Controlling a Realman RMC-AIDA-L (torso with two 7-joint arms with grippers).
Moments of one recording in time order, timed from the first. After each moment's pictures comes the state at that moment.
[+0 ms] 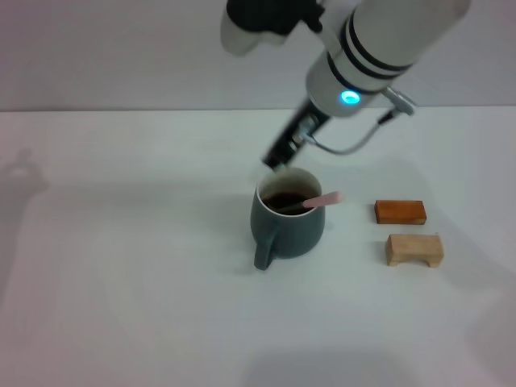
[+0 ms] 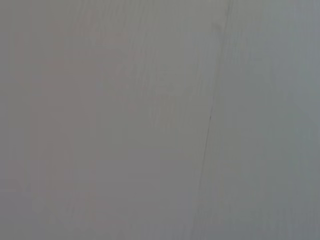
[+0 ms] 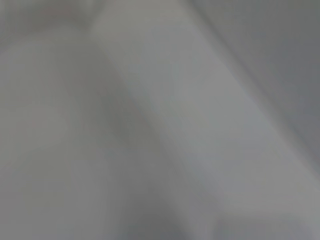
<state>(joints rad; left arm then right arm) -0.25 -2.05 1.48 0.48 -0.16 1.17 -0.41 1.14 2.07 1.56 0.96 -2.60 1.25 -0.45</state>
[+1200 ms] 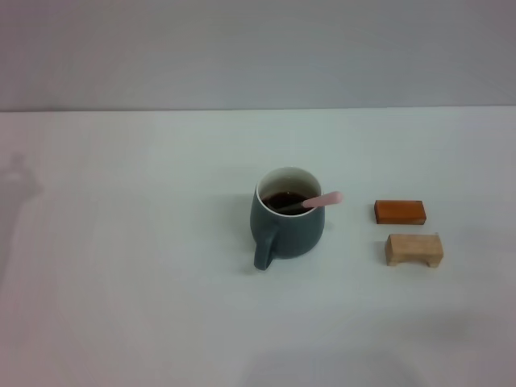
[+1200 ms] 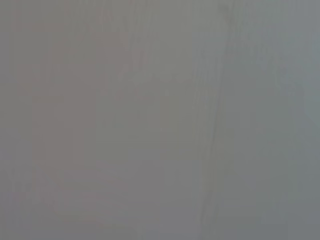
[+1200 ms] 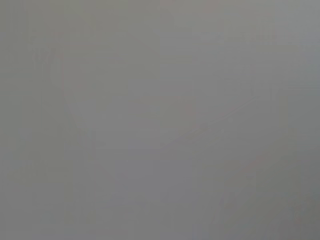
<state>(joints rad) -0.25 -2.04 1.48 0.45 -0.16 1.15 -0.40 -0.18 2.08 1.28 1.19 -2.43 -0.77 -0.44</state>
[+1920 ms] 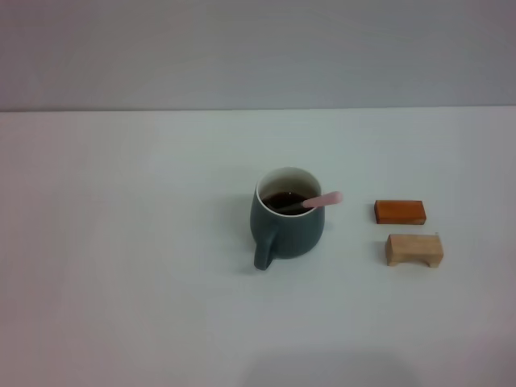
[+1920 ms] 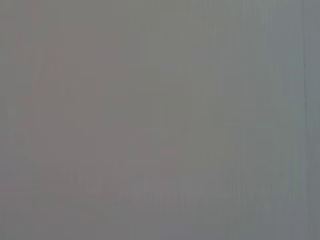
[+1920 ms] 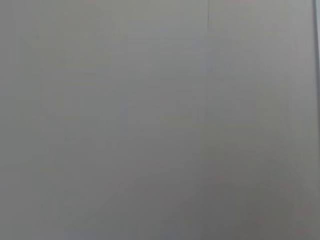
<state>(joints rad) -0.35 -2.05 1.25 0.30 -0.16 1.11 -0.19 -0.03 2.08 1.29 0.72 -2.12 -1.20 -0.43</state>
